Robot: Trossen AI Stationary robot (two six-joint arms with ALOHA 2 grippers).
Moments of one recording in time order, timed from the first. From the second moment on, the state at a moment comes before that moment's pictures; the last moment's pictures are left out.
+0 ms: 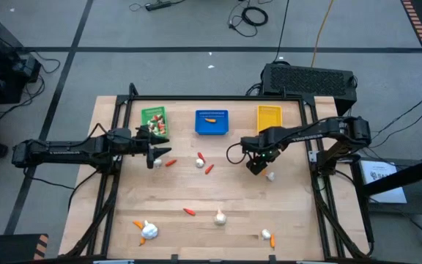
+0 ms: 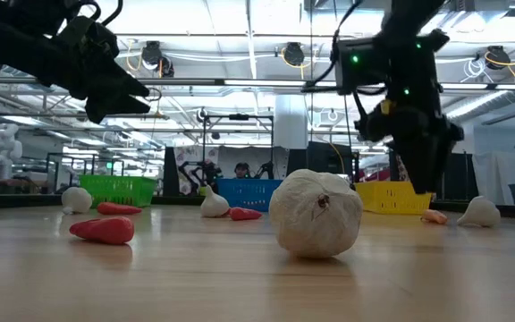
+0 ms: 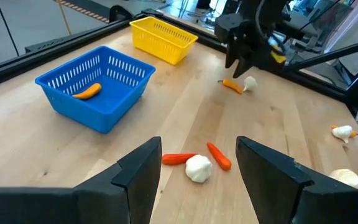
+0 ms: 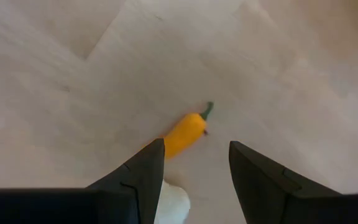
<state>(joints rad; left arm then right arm) 0.15 0.56 0.26 0.01 -0.03 -0.31 -0.11 1.60 0.97 -0.98 -0.01 0.78</state>
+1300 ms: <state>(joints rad) 0.11 0.56 0.26 -0.07 0.00 -0.36 -0.12 1.60 1.18 -0.50 0.23 0.50</state>
